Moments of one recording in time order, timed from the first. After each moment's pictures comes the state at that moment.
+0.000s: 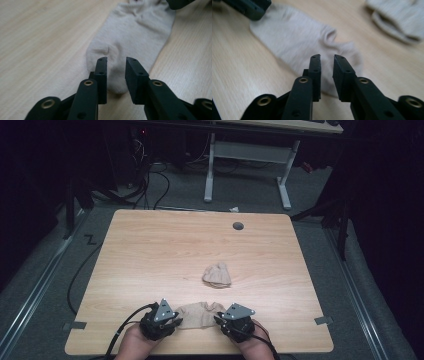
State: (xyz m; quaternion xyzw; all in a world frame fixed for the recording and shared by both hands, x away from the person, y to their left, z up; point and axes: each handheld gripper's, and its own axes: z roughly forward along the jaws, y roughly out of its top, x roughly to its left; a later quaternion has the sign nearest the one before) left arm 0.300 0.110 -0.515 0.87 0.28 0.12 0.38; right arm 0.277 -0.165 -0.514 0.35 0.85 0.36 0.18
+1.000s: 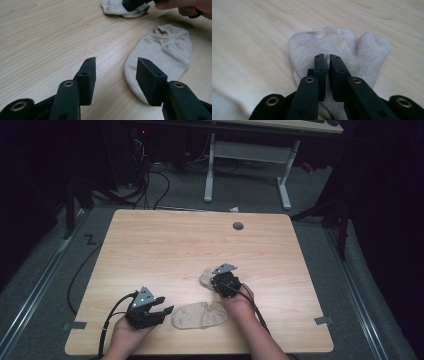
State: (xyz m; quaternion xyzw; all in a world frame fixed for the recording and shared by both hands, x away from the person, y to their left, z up) left arm 0.322 0.146 -0.505 0.82 0.35 0.11 0.43; right arm 0.400 -0.138 -0.519 0.42 0.83 0.30 0.20
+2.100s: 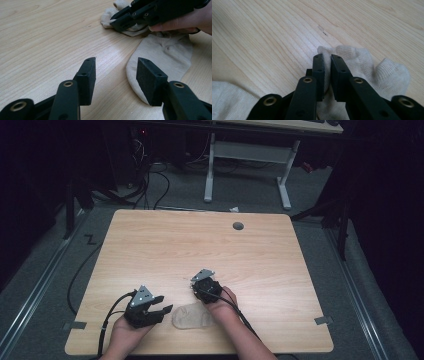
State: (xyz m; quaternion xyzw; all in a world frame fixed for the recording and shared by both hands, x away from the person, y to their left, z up) left arm 0.324 0.149 -0.504 0.82 0.35 0.11 0.43; right arm 0.389 -0.083 -0.519 0.37 0.86 0.29 0.20
